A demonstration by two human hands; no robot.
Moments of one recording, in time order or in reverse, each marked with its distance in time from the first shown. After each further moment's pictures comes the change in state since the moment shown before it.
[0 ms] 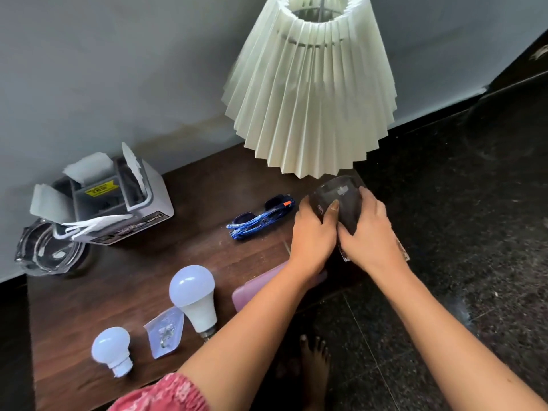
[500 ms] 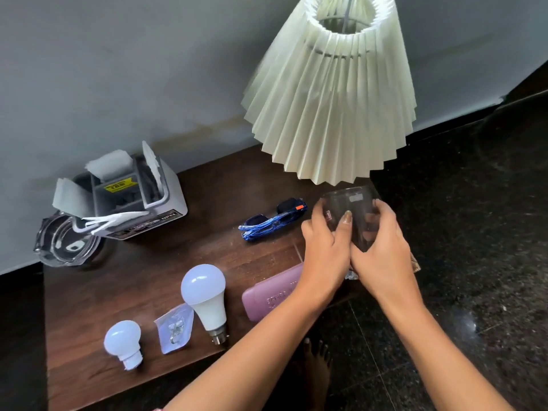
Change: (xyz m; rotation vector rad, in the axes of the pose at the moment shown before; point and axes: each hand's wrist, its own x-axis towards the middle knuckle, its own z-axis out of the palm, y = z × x) left_hand -0.023 -0.003 -0.007 -0.069 -0.028 0.082; right_hand -0.025 -0.012 -0.003 0.316 0.099 -0.069
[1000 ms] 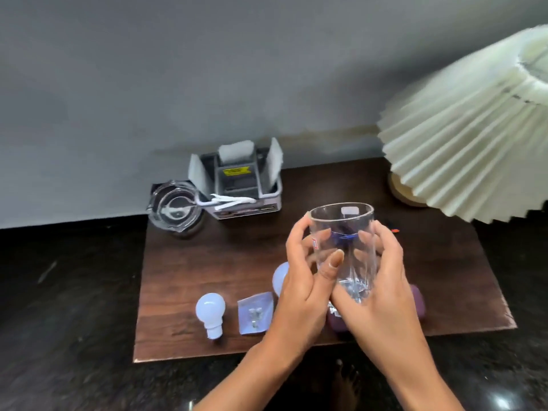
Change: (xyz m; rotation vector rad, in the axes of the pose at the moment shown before) left_hand -0.078 -0.024 -0.149 -0.309 0.213 0.305; right_hand -0.080 -0.101 0.077 0.216 -0.268 -0.298
